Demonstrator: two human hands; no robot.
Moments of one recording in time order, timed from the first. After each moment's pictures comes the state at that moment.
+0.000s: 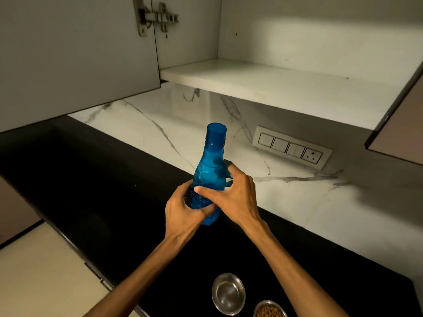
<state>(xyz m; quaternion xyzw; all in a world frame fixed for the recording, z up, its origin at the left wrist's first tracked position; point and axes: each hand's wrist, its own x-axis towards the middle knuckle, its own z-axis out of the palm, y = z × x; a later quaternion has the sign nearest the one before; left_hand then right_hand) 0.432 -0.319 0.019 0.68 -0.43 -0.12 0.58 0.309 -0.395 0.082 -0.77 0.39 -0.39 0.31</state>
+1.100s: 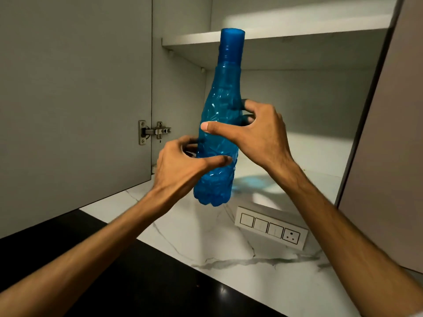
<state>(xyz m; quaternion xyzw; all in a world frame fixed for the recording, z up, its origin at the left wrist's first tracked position) 0.444 -0.362 0.321 0.55 -0.52 -0.05 0.65 0.292 -0.423 0.388 -0.78 0.25 -0.55 0.15</state>
